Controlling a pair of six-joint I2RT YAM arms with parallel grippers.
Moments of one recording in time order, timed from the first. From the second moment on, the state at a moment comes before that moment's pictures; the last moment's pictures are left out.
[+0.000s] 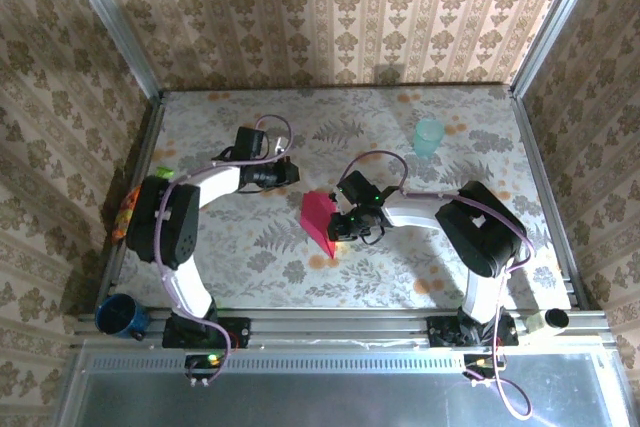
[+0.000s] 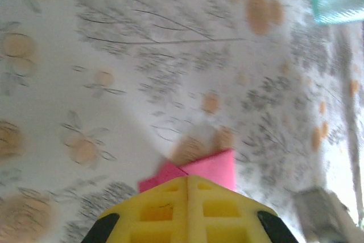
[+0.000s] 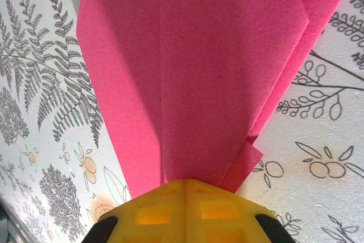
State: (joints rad) left arm -0.36 1.77 1.04 -0.16 0.61 -0.45; right arm 0.68 1.83 0.97 -0.26 -0.39 0.53
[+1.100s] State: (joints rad) left arm -0.53 1.91 0.98 -0.11 0.65 -0.46; right arm 0.53 1.67 0.85 -0.18 -0.53 0.64
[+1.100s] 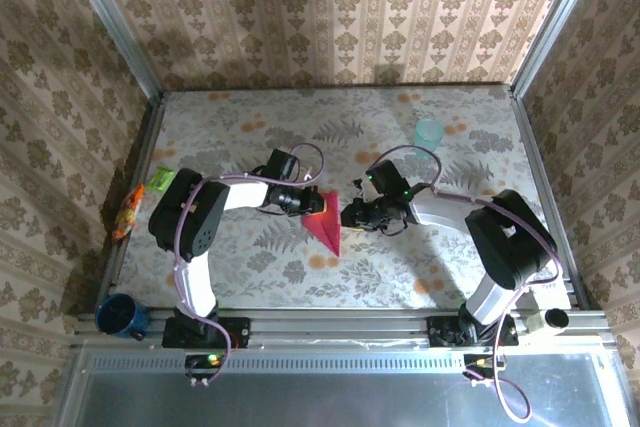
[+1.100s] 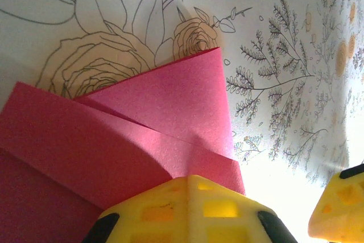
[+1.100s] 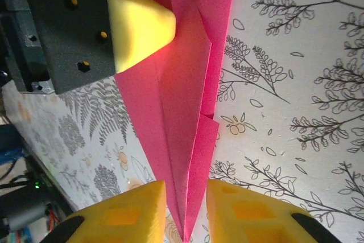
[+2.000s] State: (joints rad) left arm -0.53 1.91 0.98 -0.11 0.65 -0.48; right arm 0.58 1.84 0.85 0.02 -0.65 0.73
